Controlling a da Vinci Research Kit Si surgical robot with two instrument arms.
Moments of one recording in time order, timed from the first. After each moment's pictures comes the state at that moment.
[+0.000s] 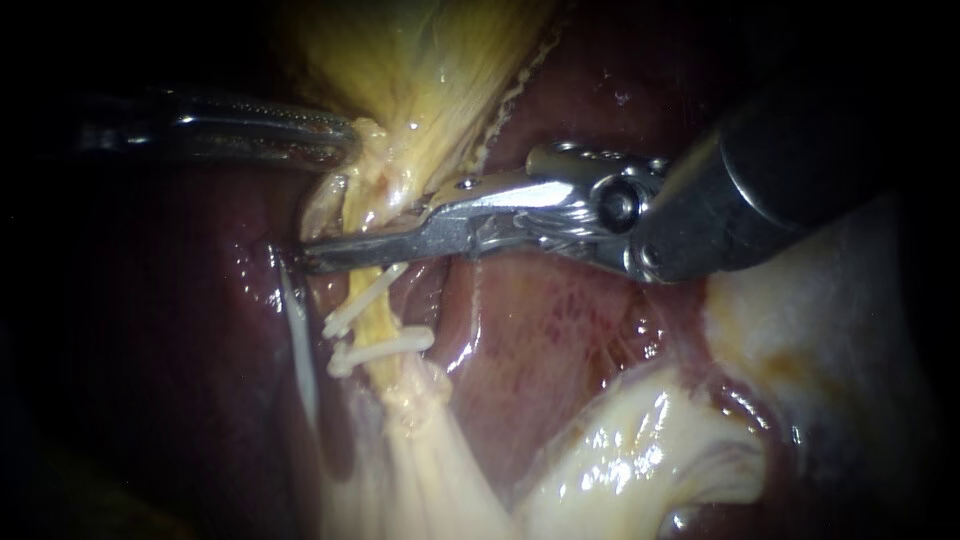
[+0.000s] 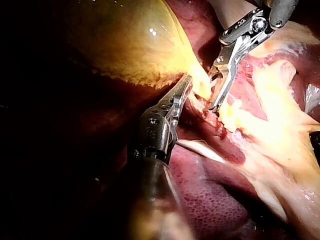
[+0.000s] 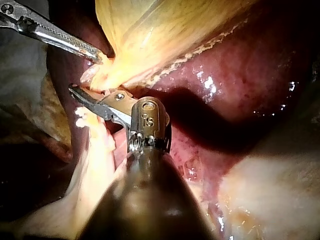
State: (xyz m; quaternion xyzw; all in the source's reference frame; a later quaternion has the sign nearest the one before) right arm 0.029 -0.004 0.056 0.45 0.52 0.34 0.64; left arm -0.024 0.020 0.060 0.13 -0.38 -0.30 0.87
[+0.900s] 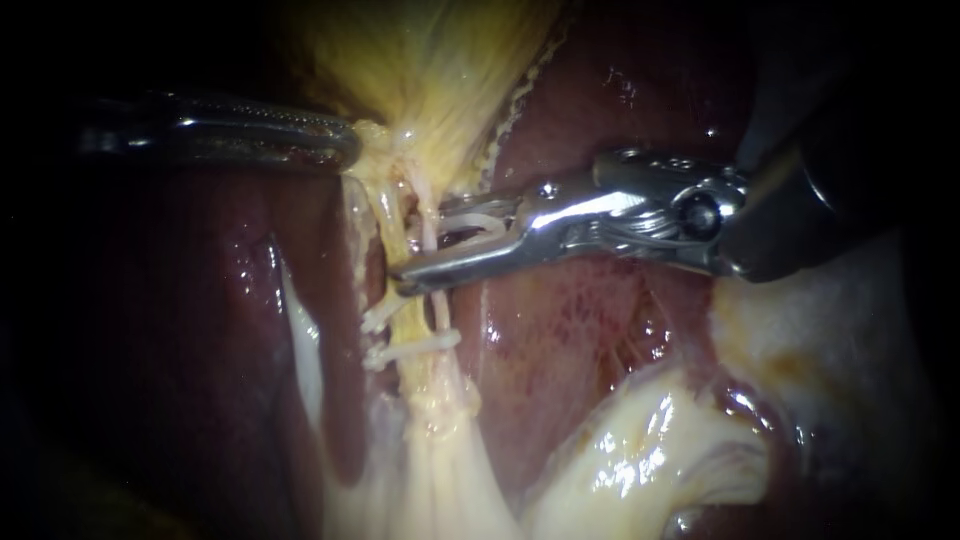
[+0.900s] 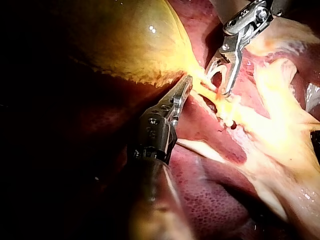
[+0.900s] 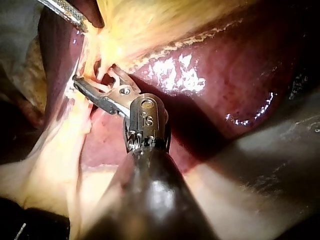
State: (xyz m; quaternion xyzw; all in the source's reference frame) right arm 0.022 -0.004 0.059 0.36 0.49 0.29 0.74; left arm -0.024 0.020 0.060 0.13 -0.38 -0.30 0.87
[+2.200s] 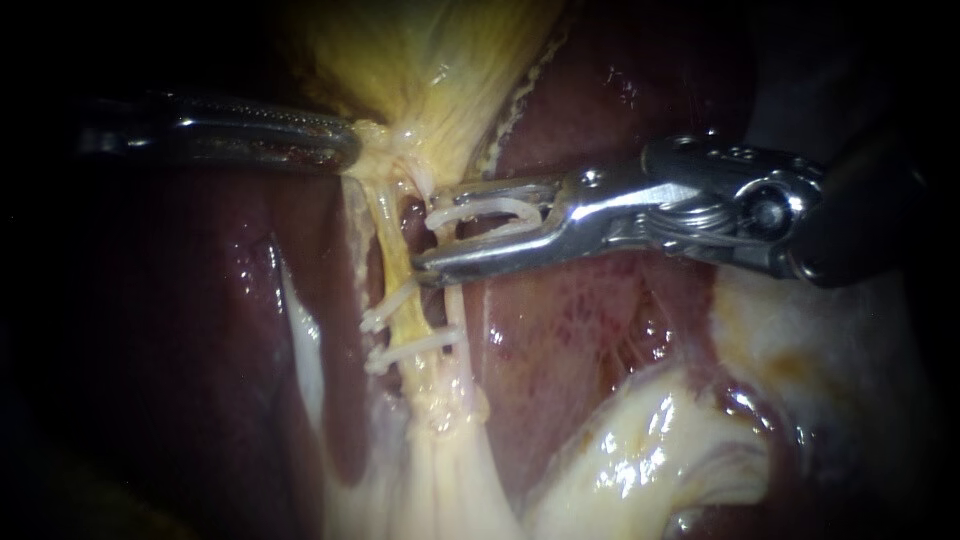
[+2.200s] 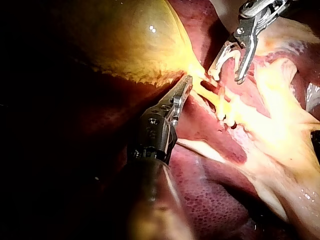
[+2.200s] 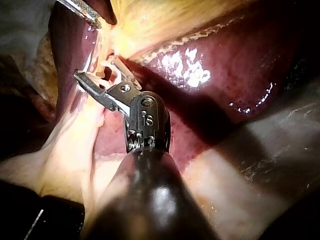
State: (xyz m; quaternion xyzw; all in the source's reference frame) right arm 0.022 -0.004 0.053 0.39 0.52 0.28 0.71; left arm -0.024 0.020 0.060 0.13 -0.38 -0.30 0.87
